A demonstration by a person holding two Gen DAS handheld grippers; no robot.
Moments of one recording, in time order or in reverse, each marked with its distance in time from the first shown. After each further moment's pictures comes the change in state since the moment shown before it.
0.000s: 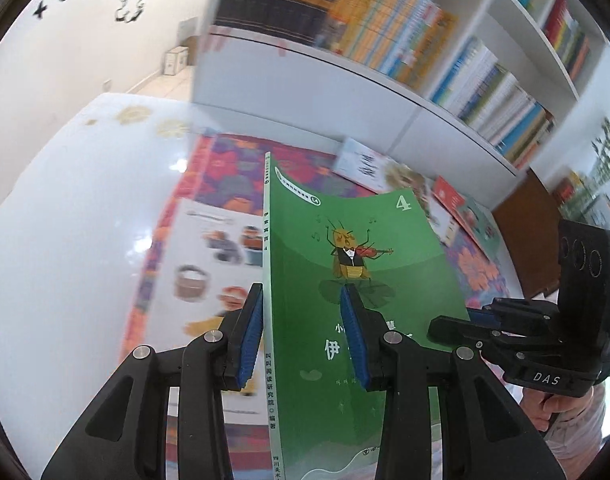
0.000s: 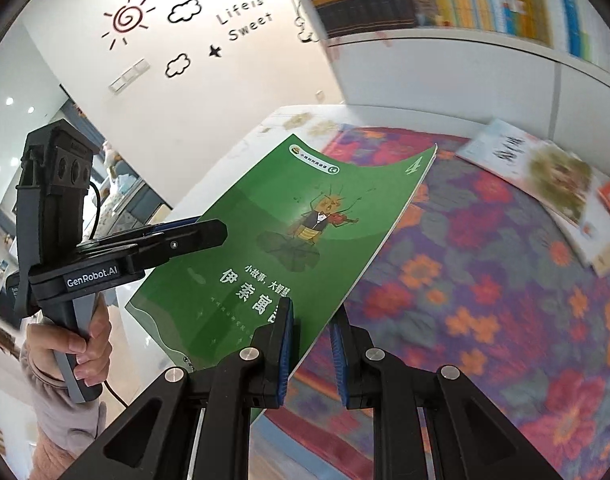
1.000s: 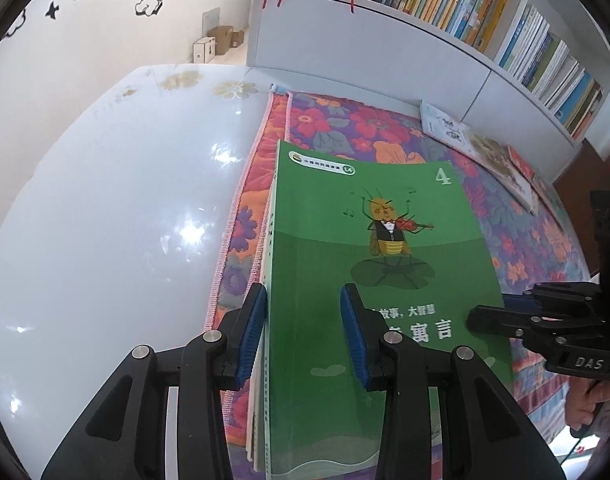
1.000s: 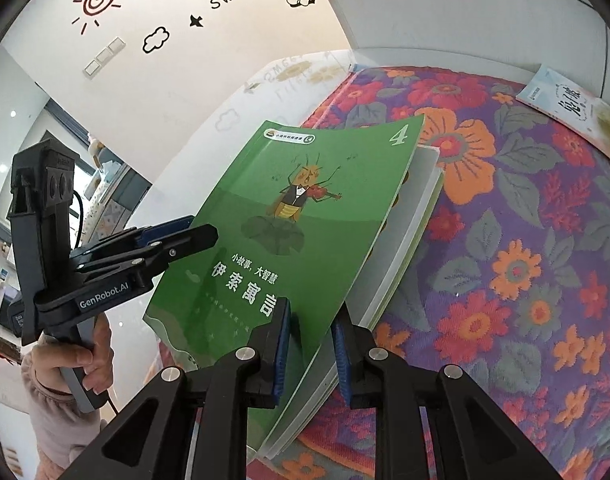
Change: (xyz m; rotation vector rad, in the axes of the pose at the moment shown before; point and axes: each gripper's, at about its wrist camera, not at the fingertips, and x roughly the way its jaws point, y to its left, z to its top) left arm 0.063 0.080 -0.024 0.056 0.058 0.166; right arm 0.122 0.000 -0.003 0.069 0.099 -0.013
